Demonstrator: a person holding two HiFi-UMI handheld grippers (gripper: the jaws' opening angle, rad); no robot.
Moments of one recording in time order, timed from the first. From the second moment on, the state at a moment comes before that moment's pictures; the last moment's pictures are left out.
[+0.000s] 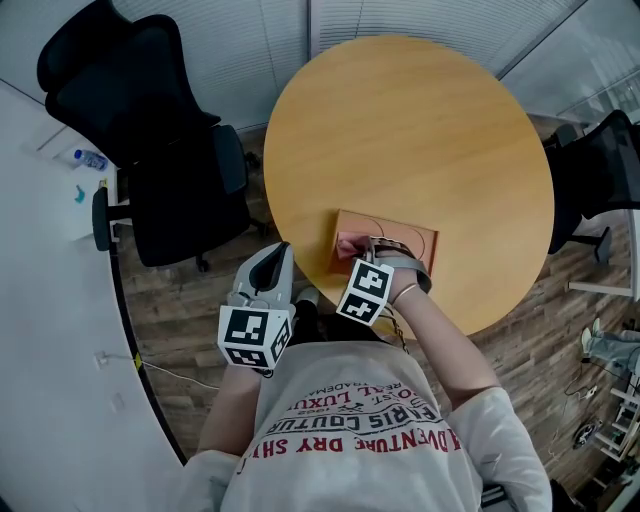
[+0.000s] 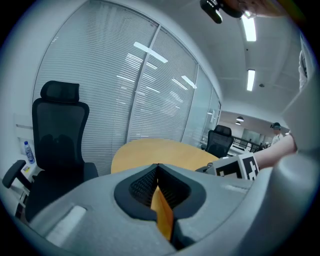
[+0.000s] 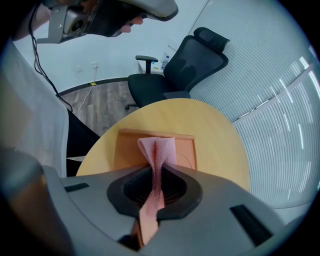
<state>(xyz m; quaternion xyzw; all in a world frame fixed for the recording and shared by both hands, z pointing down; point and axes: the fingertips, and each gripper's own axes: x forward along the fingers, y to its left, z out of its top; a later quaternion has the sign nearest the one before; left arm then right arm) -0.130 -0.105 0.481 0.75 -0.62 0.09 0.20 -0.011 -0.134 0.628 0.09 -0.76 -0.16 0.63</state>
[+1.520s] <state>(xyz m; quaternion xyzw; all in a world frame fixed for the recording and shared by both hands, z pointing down) -0.086 -0.087 0.485 0.78 -0.59 0.12 0.19 0.039 -0.100 0.573 0.12 -0.80 -0.05 0.59</state>
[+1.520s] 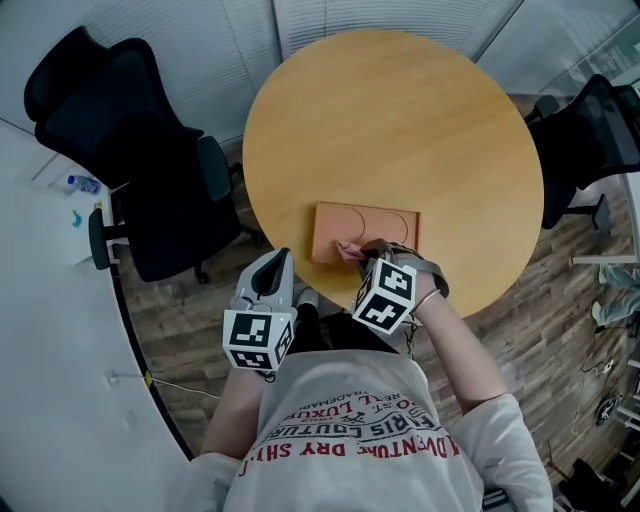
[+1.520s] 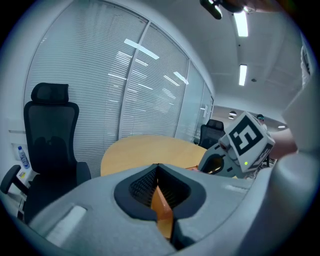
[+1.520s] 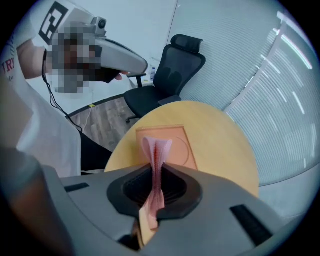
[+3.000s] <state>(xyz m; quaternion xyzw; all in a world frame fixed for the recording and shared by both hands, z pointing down) -0.073 -0.085 0.495 0.79 -0.57 0.15 0.20 0.055 -0.156 0.624 0.17 -0.75 -0.14 0.62</state>
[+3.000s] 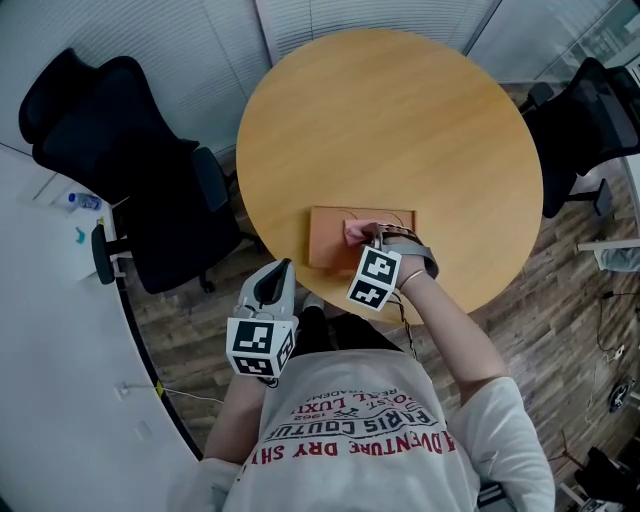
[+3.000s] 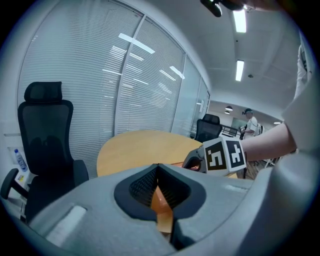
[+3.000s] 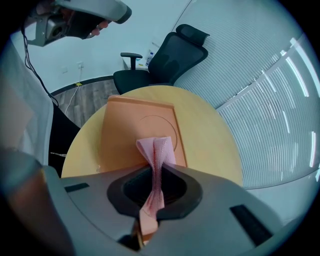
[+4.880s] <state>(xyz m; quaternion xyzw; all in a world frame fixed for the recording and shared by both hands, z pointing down) -0.021 -0.091 0.475 0.83 -0.51 0.15 0.16 0.110 -0.081 0.575 0.17 -0.76 -0.08 0.63</state>
